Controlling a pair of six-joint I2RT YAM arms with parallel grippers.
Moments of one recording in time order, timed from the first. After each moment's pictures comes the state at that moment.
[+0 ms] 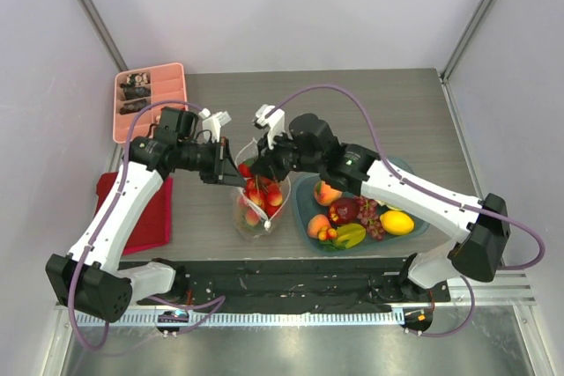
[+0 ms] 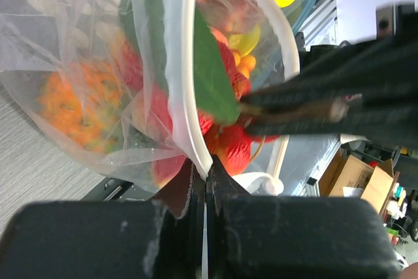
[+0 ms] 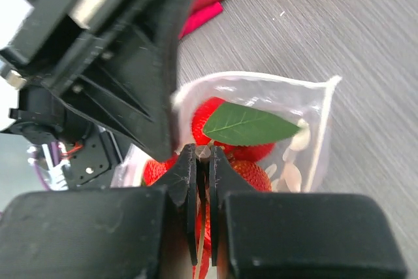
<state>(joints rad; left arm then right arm) -0.29 1.20 1.21 -0.96 0.75 -0.29 0.93 1.44 1.32 -0.27 -0.23 0.14</state>
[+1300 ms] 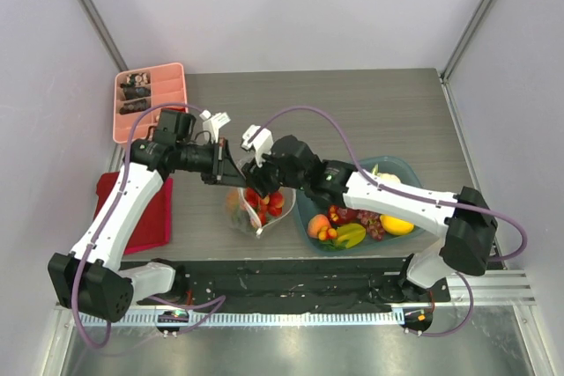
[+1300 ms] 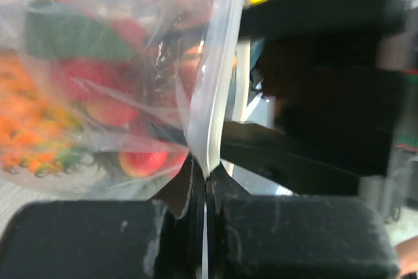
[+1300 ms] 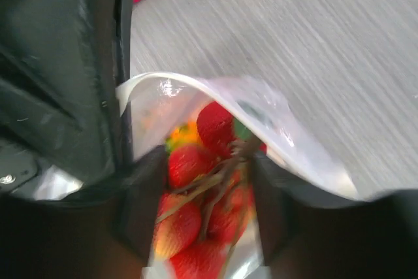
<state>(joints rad) -0.26 1.20 1.16 -0.90 0.86 -0.28 1.04 1.52 1.21 -0.14 0.03 0.03</state>
